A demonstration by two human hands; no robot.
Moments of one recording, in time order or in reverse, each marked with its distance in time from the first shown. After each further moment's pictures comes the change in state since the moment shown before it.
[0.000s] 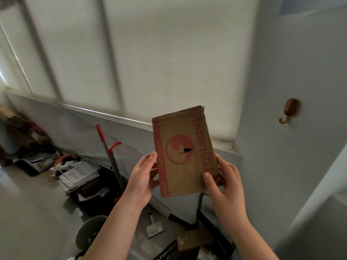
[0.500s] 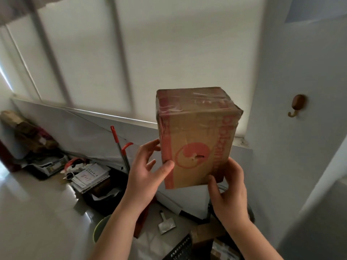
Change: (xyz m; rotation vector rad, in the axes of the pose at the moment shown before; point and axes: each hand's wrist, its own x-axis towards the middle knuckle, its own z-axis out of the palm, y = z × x) left_hand -0.079 0.063 -0.064 0.404 -0.119 0.484; right_hand -0.058 -0.040 0.057 -0.099 0.108 -0.265
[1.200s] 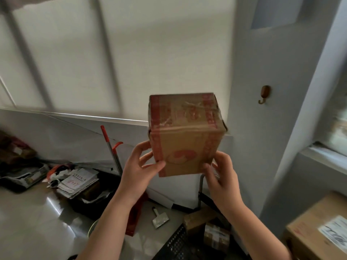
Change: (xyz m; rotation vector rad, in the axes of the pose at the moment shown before) left_hand -0.058 0.006 -0.043 -0.091 -0.102 -0.038; right_hand -0.054 -0.070 -0.012 0.029 -0.023 0.111
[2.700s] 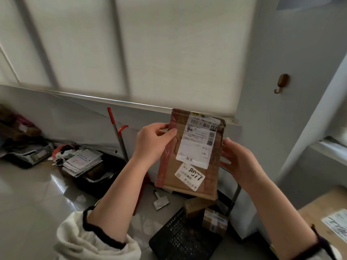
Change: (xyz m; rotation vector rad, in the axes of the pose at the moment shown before) left_hand 0.026 0.003 -0.010 0.341 0.074 -0.080; right_hand 0.024 -0.002 -0.012 0.510 -0.246 0.693
